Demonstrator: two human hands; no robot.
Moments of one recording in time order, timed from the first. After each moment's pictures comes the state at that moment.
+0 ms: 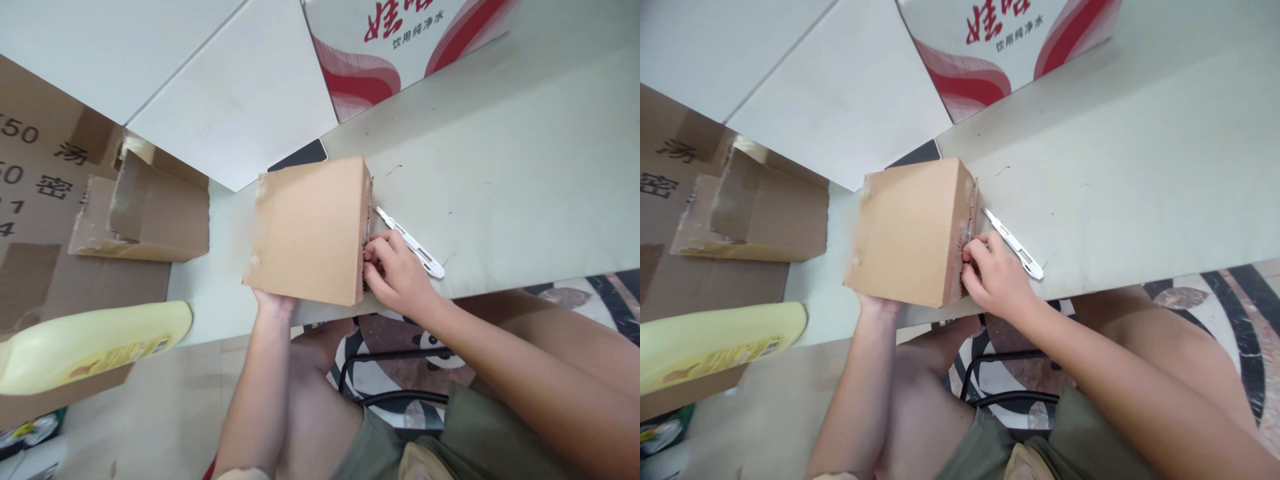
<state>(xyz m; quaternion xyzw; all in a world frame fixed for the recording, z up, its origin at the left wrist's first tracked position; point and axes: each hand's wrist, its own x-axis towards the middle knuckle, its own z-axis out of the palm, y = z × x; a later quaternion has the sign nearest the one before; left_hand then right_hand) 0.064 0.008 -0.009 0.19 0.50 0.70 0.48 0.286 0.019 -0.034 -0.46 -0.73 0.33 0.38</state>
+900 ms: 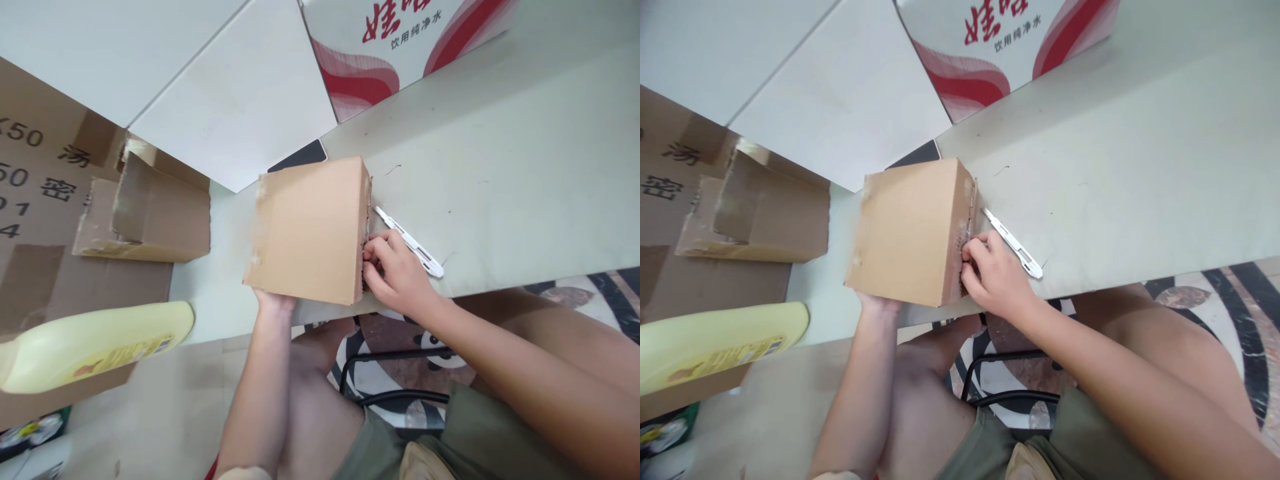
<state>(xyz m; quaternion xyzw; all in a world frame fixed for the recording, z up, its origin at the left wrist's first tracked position) 0.065 0.009 -0.010 0.19 0.51 0.70 0.47 0.287 0.019 -0.034 -0.46 -0.73 0.34 0.38</state>
